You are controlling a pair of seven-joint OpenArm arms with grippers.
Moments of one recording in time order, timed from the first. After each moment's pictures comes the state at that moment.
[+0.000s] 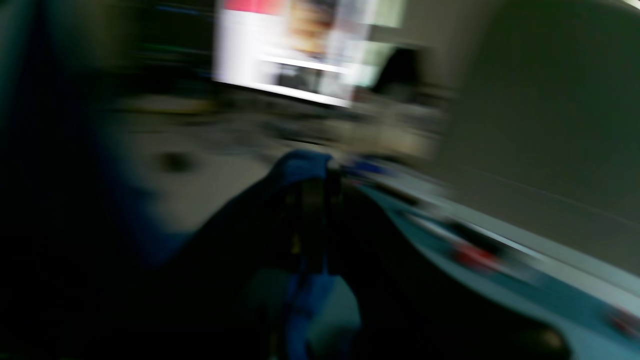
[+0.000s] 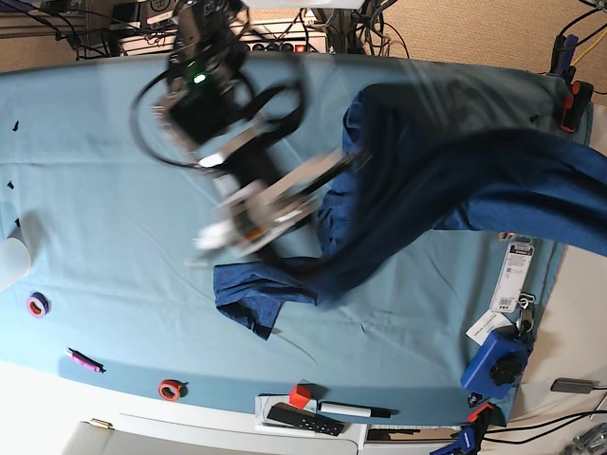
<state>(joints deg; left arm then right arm) 10.1 -33.7 -69.1 132.1 -48.3 -32.8 45.0 -3.5 -5.9 -11.3 133.4 3.1 23.3 -36.5</state>
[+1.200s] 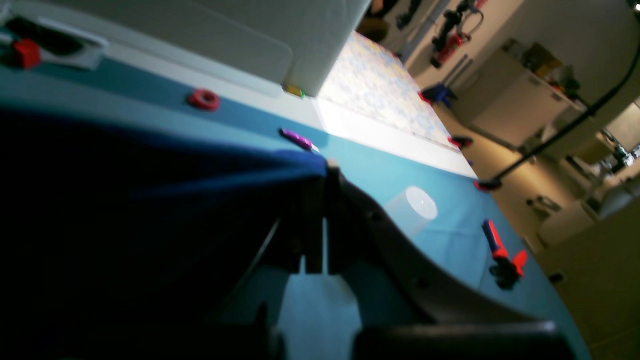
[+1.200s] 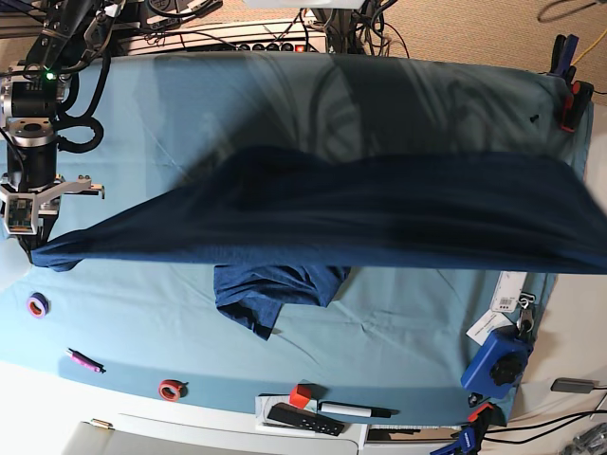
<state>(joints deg) 13.5 -33.6 -54.0 120.9 -56.4 -41.4 52.5 -11.3 17.8 33.2 133.4 3.7 18.7 -42.9</state>
